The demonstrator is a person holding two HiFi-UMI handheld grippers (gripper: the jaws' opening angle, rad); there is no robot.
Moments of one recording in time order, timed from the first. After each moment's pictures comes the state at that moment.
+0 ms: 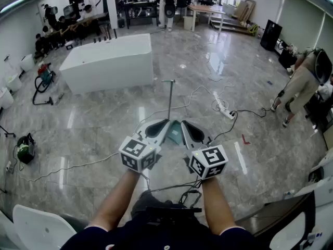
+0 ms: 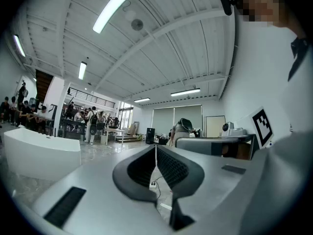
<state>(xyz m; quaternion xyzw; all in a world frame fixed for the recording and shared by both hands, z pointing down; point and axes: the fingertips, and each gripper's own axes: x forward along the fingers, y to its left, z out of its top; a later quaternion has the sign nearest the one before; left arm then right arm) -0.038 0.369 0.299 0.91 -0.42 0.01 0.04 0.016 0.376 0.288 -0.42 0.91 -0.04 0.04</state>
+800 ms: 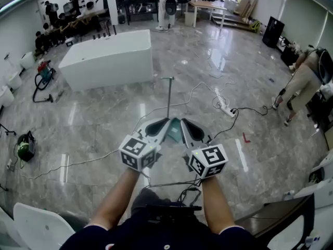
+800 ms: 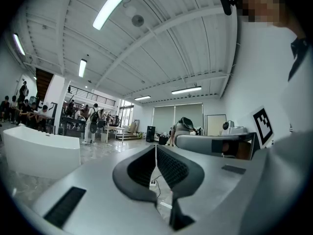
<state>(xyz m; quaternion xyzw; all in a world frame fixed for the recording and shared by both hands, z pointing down) -0.016 0.341 0.319 0.91 -0.42 0.02 0.04 0.035 0.349 0.294 -0.41 0.91 -0.03 0.05</state>
